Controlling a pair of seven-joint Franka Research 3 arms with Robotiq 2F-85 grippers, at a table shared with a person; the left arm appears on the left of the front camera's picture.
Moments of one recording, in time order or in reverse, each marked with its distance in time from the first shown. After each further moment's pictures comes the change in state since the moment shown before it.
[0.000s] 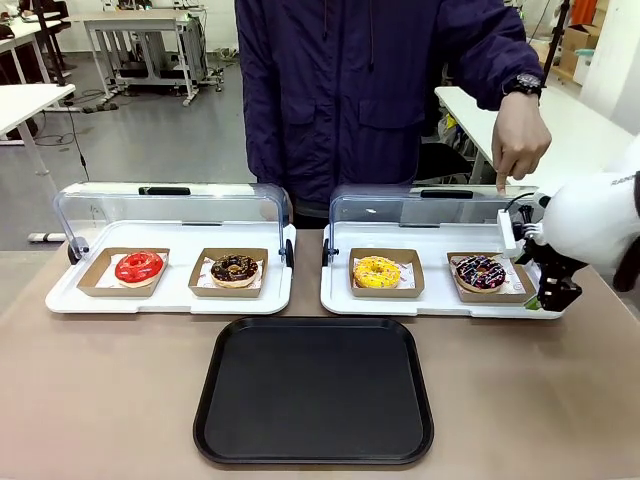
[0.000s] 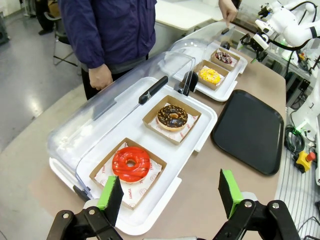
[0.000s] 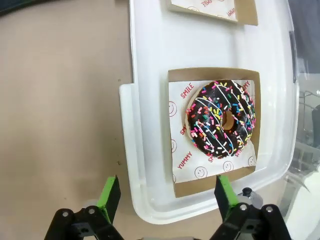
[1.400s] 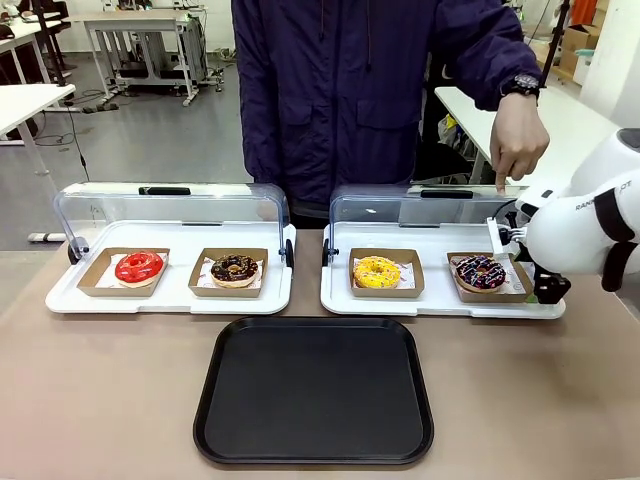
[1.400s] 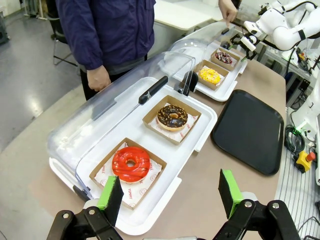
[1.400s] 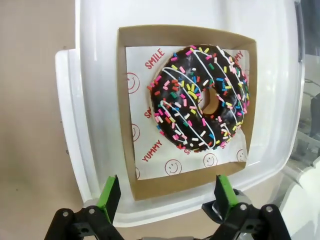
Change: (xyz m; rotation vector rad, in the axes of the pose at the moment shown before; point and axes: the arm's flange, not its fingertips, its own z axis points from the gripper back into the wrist) left arm 0.000 0.000 0.000 0.000 0.000 0.000; right arm -0.011 -0.037 -0.043 -0.014 0.123 0.039
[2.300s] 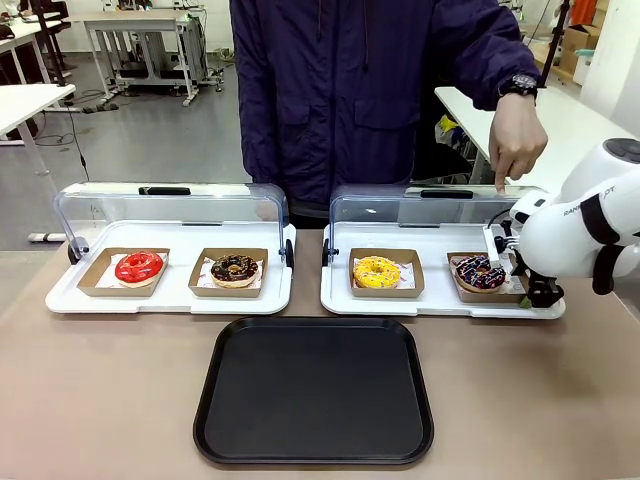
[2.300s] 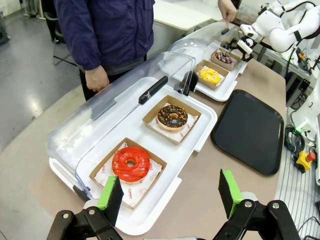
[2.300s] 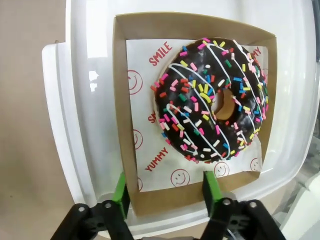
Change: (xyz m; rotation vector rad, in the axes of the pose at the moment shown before) left arm 0.000 0.000 0.000 0.000 0.000 0.000; right arm -0.002 -0.001 -0.021 0.039 0.009 -0.002
